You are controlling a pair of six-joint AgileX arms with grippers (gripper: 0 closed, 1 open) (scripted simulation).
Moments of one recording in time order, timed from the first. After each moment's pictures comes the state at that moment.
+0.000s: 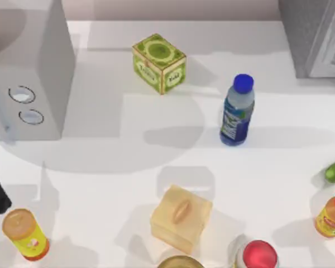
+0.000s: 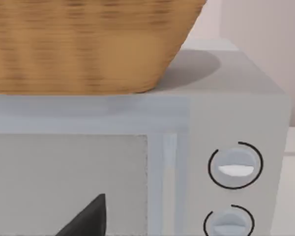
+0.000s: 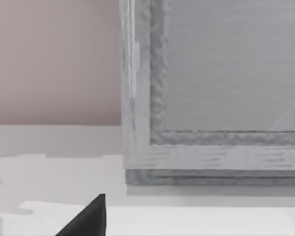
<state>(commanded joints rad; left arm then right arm) 0.00 0.00 0.00 0.00 0.00 0.00 0.00 0.00 0.00 0.00 0.00 0.00</state>
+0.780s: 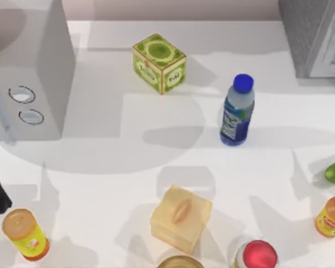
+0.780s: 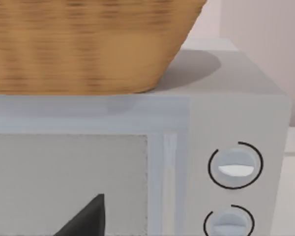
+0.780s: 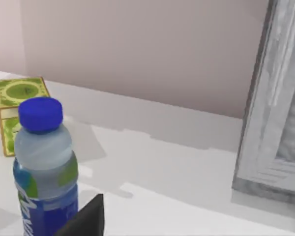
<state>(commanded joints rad) 0.00 0.00 0.00 0.00 0.00 0.00 0.07 0.68 0.12 0.47 -0.23 -0.08</state>
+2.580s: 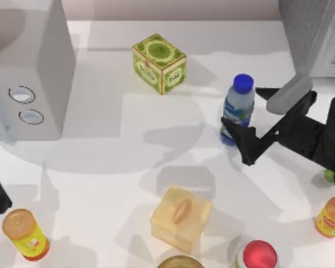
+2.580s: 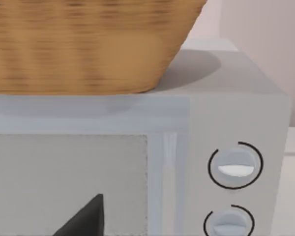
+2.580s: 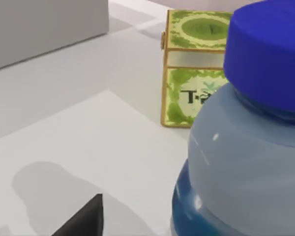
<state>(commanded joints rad) 0.00 0.00 0.00 0.00 0.00 0.00 0.29 2.01 0.61 1.17 -0.46 -0.10</state>
